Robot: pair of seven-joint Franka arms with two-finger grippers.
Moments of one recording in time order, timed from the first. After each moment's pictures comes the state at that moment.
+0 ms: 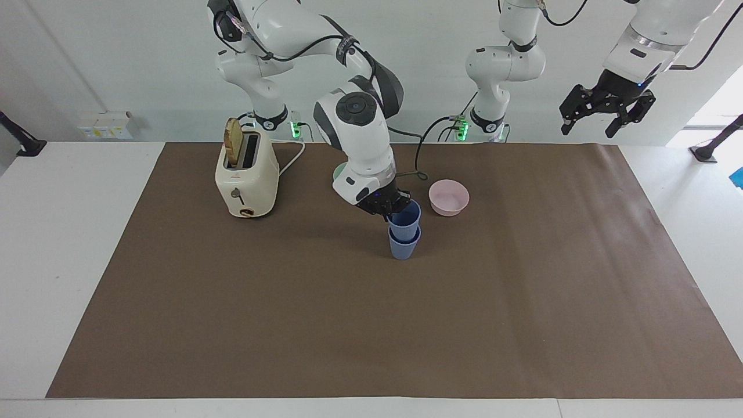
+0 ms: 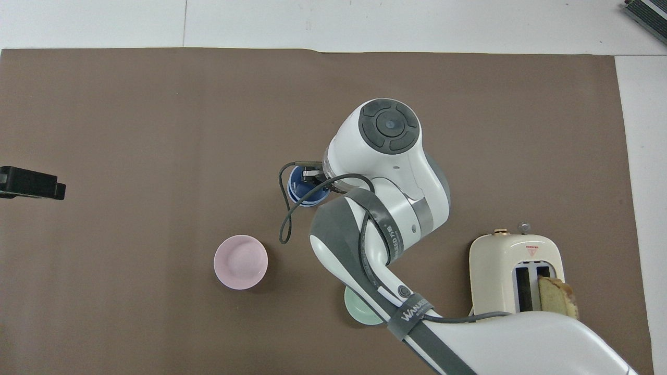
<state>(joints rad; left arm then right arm) -0.05 -0.09 -0.02 -1.54 -0.04 1.46 0.04 0.37 0.43 0.21 -1.53 0.10 2.03 0.60</state>
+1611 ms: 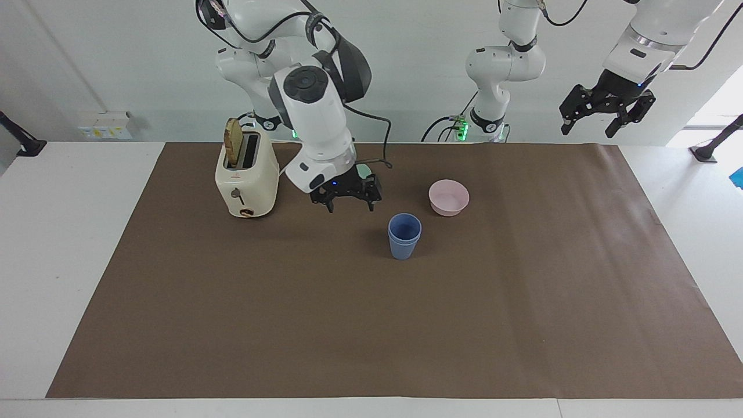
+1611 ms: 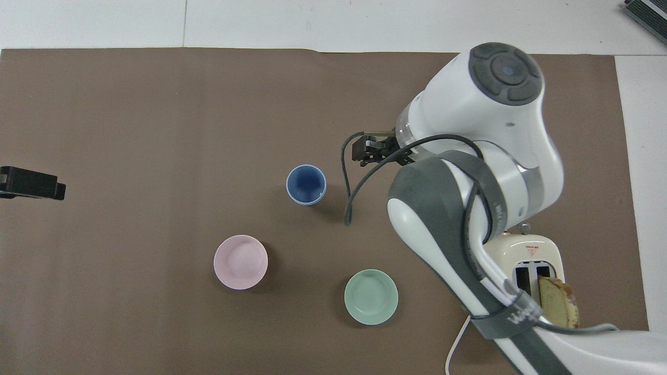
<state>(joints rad) -0.05 -0.09 -0.02 -1.54 -0.04 1.46 0.04 0.20 0.30 0.20 -1.47 0.09 1.80 0.44</state>
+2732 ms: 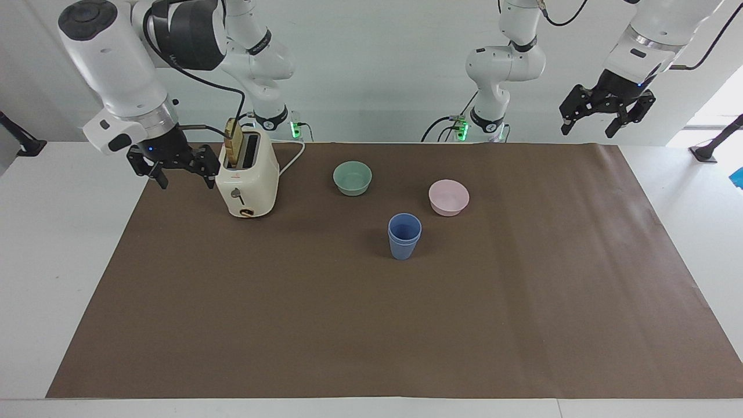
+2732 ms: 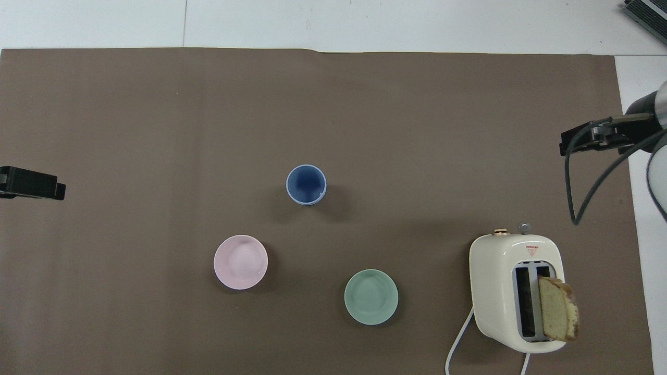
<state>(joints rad) -0.05 -0.09 -0.02 -1.54 -0.04 1.46 0.04 -0.17 0.12 0.18 -1.47 -0.06 1.59 0.00</state>
